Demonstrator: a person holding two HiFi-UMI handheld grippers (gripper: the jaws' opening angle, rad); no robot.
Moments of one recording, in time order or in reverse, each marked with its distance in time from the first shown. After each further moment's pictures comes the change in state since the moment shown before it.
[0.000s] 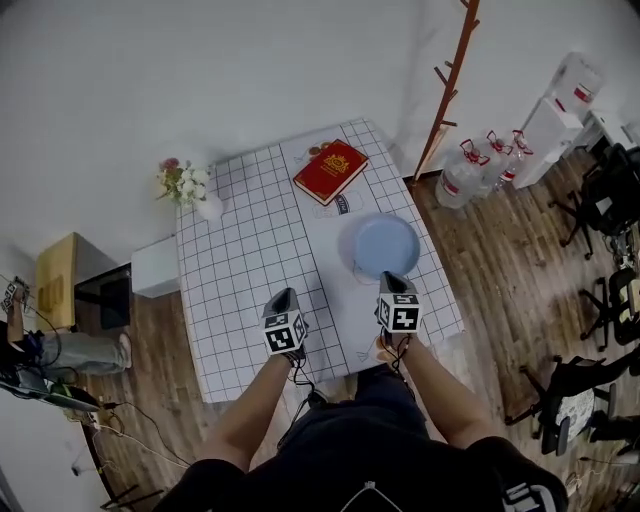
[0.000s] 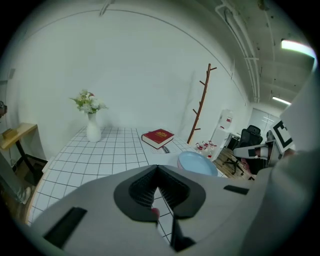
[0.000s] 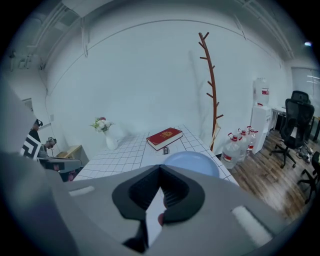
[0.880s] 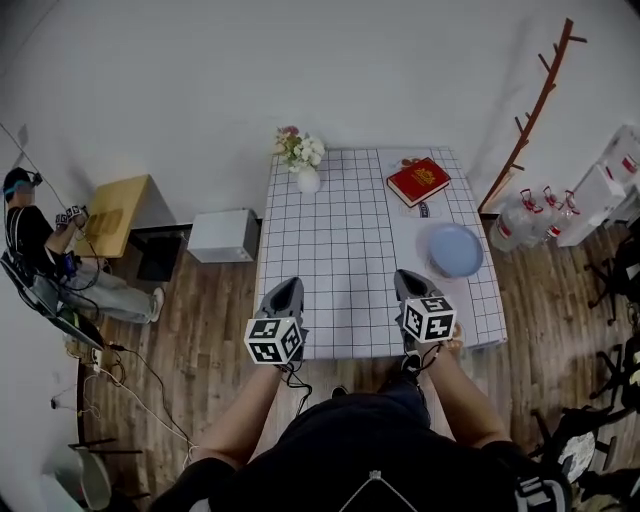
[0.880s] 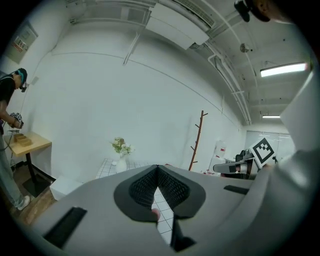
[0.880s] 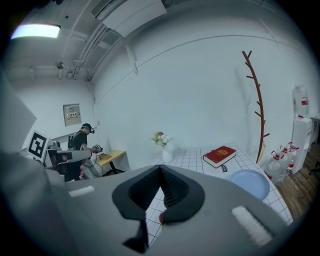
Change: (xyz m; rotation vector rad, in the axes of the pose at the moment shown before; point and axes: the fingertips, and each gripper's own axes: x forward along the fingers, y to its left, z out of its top) left arm -0.278 0.128 0.050 -0.038 -0.383 -0.045; right arm -0.123 0.259 0.035 -0.150 -0.152 0.398
